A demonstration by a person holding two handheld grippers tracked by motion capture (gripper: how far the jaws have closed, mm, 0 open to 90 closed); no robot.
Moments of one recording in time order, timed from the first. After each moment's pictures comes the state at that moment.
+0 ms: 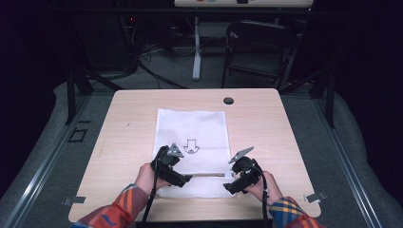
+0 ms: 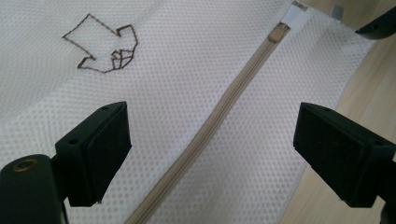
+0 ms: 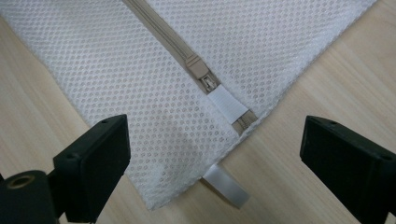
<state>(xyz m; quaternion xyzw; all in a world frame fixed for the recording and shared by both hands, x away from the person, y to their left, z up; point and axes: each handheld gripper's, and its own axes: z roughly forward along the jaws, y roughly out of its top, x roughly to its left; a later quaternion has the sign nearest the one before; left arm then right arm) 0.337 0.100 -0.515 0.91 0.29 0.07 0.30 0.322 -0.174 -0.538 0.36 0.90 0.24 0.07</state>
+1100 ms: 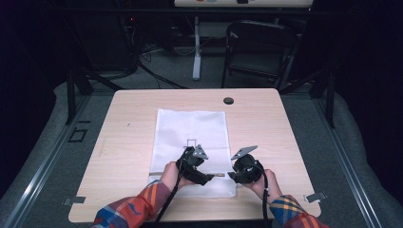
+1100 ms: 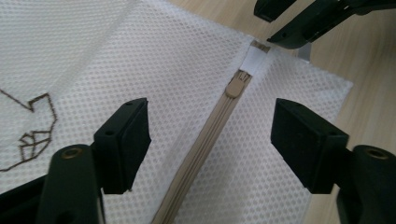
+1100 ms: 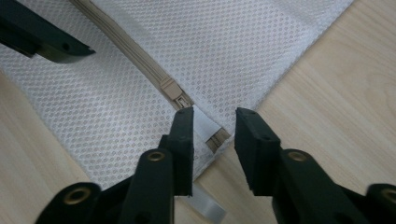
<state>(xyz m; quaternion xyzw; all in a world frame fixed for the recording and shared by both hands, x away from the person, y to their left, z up) 0.348 0.039 -0.539 0.91 0.24 0.03 0.33 0.327 -0.179 -0.537 0.37 0.88 0.26 0.11</state>
